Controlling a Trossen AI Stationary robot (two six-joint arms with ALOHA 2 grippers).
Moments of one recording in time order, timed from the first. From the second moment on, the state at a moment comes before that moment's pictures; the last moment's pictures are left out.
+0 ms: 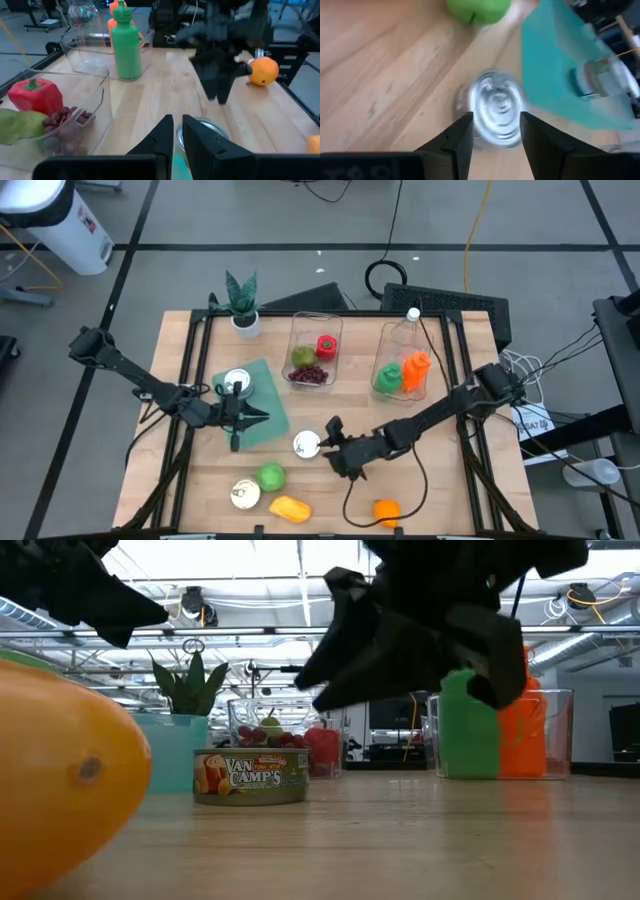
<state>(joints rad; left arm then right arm) -0.51 0.83 0.28 0.29 -0.52 -0.18 0.42 1.86 1.07 0.15 0.36 -0.49</state>
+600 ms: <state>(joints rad) -0.52 0.83 0.28 0.29 -0.49 -0.17 0.39 1.98 1.11 0.15 0.32 -0.56</state>
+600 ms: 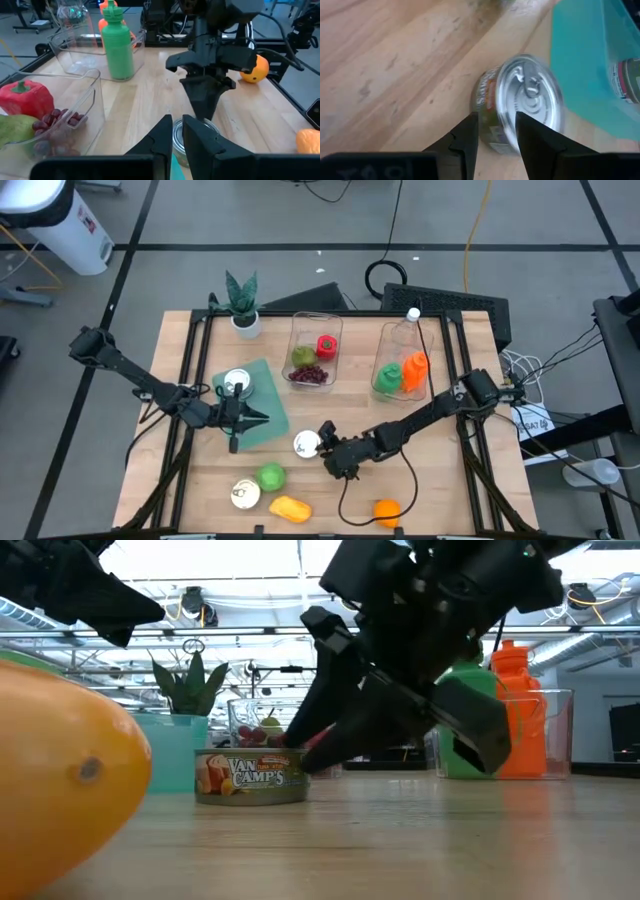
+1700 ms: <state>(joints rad) -0.52 0.83 0.28 0.29 -0.49 -0.17 0.31 2.01 1.11 0.17 0.23 -0.32</state>
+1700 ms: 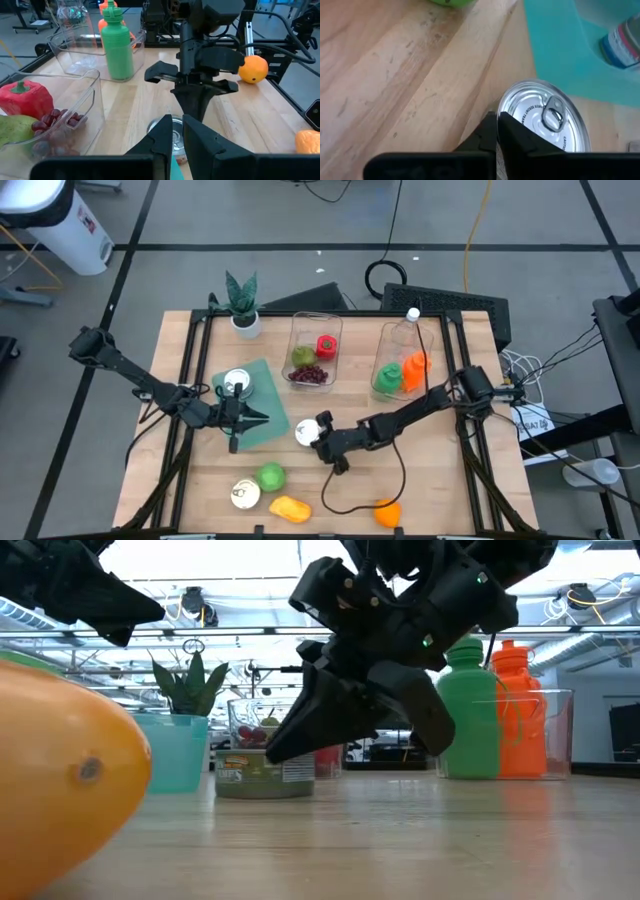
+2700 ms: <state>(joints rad) -0.48 1.32 0.51 0.29 -0.38 -0.10 0.20 1.87 1.11 0.09 0.08 0.04</state>
